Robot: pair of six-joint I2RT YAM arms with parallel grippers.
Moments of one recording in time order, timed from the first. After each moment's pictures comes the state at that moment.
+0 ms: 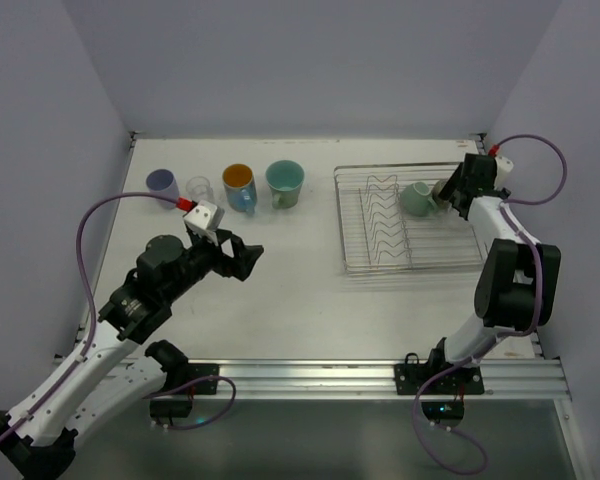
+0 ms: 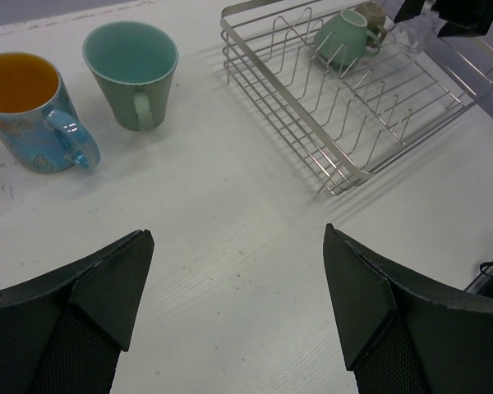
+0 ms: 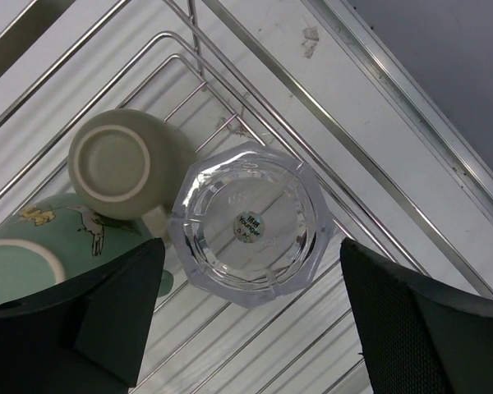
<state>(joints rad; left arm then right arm) -0.62 0.65 0.73 -0.30 0.02 -0.22 -0.15 1.66 1.16 -0.27 0.38 0.42</state>
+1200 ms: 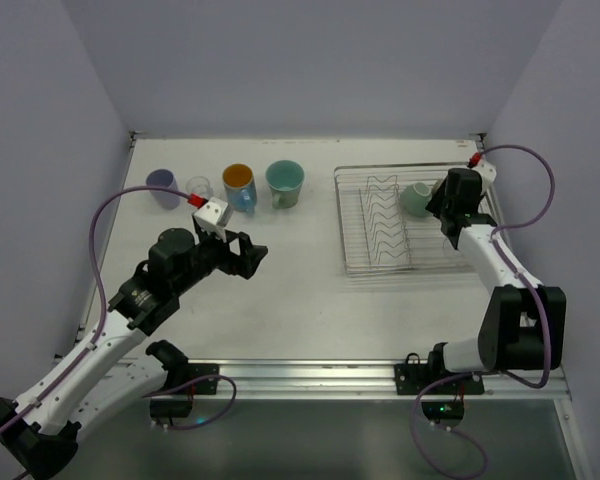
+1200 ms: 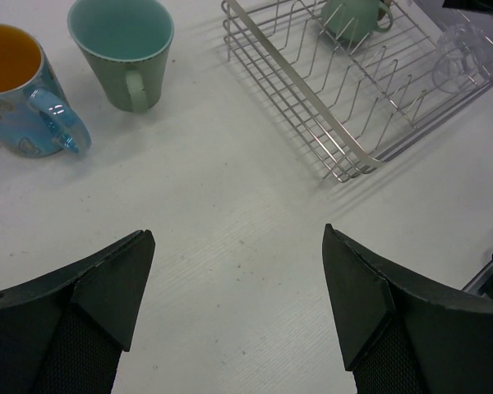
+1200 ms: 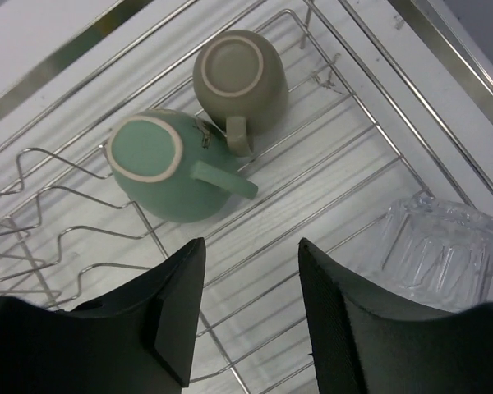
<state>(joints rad) -0.61 0.73 0.73 -0.29 0.04 -0.22 -0.01 1.38 0.94 -0.16 0.32 0.45</state>
